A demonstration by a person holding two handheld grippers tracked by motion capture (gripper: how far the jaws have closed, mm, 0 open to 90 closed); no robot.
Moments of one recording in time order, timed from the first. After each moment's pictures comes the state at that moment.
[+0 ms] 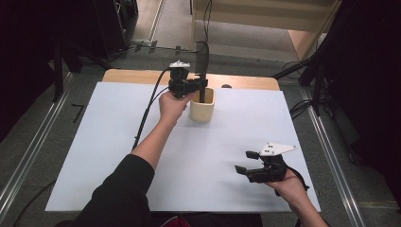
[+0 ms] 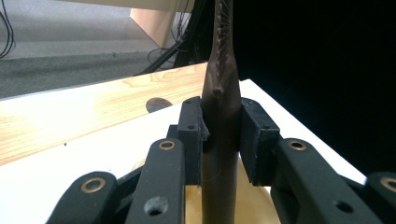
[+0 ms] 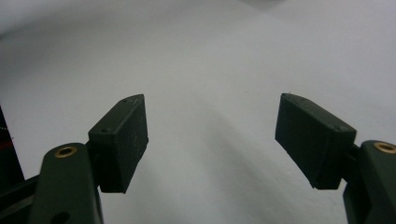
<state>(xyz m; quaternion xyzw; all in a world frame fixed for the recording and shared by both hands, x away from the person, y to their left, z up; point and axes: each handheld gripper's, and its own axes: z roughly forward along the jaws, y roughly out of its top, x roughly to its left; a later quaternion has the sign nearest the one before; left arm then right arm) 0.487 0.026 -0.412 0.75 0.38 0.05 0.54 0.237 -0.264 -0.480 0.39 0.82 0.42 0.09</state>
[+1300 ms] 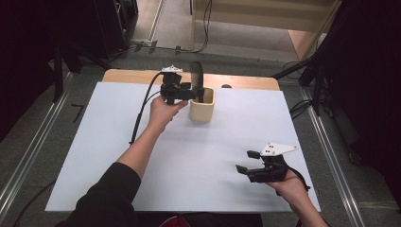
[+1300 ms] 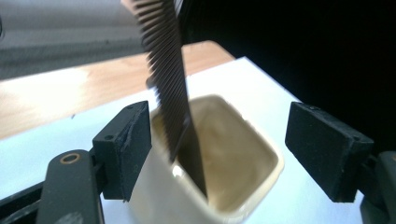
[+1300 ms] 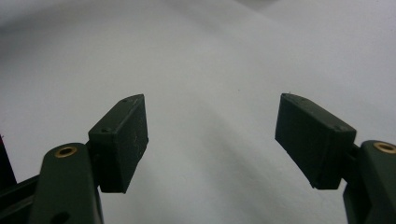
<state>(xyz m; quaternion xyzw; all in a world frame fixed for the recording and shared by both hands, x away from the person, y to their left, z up) 0.473 0.056 -0.414 0.77 0.37 0.03 0.52 0.236 -0.265 -0.480 0.39 0.82 0.42 0.10</state>
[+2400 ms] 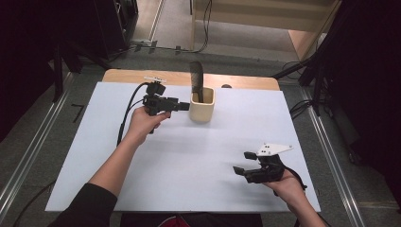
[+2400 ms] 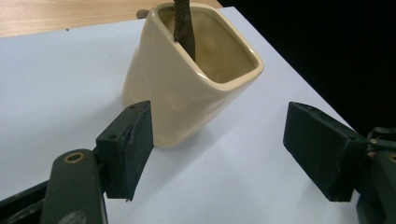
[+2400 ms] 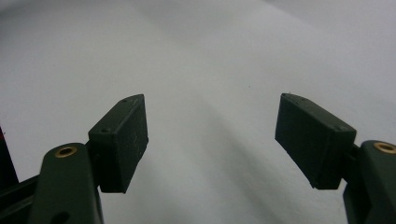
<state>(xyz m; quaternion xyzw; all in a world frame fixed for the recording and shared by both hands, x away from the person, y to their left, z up) 0.444 0.105 -0.422 0.79 0.38 -0.06 0.48 0.240 -0.258 -0.484 0.39 0.82 0.41 0.09</state>
